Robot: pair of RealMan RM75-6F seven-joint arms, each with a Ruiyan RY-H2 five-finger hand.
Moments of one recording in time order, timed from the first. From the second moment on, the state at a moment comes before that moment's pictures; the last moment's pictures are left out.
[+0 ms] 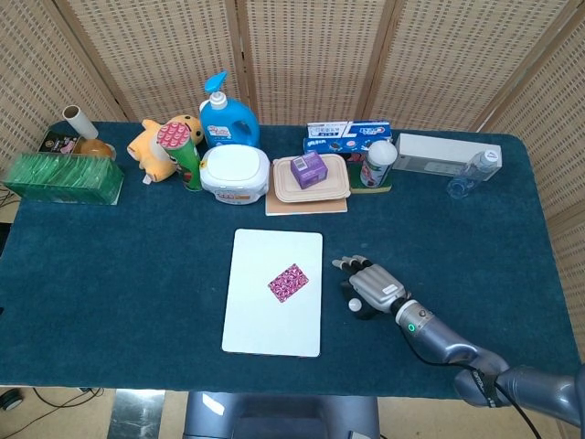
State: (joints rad) left arm 0.00 -0.90 -0.13 -1.79 1.30 1.52 -0.14; right arm 0.77 -1.42 0.01 -1.42 -1.43 0.74 0.07
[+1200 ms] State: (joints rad) left arm 0.00 -0.89 -0.12 -1.77 1.33 1.51 -0.18; right arm 1.07 -1.72 0.22 -1.33 -0.74 0.66 -0.29
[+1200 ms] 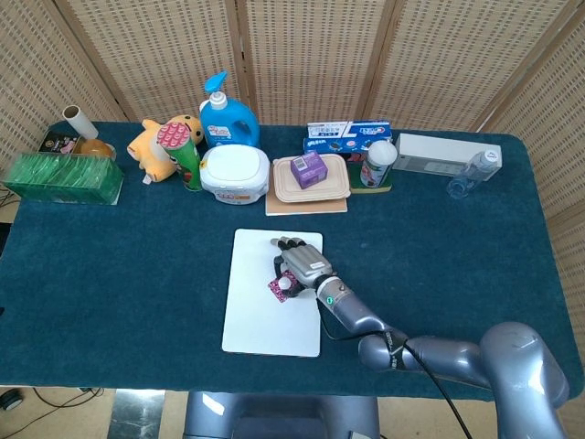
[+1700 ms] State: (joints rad) left arm 0.01 -0.89 -0.12 -1.76 1.34 1.51 -0.21; right arm 1.08 -1.69 0.21 -1.33 -0.69 0.64 -0.27
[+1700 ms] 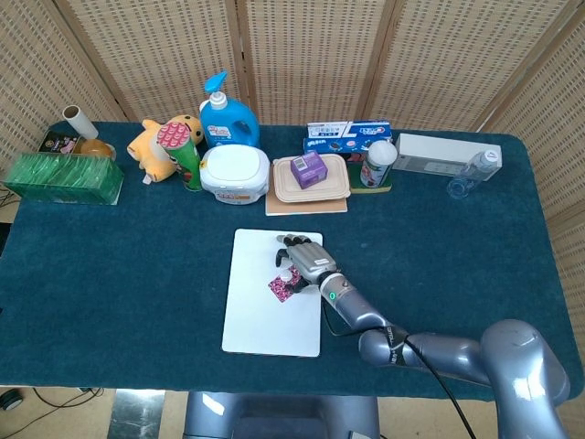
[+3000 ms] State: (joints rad) left arm 0.04 -0.90 -0.09 -1.77 1.40 1.58 -0.18; right arm 0.37 -1.34 -0.07 -1.23 -1.51 1.54 0.19
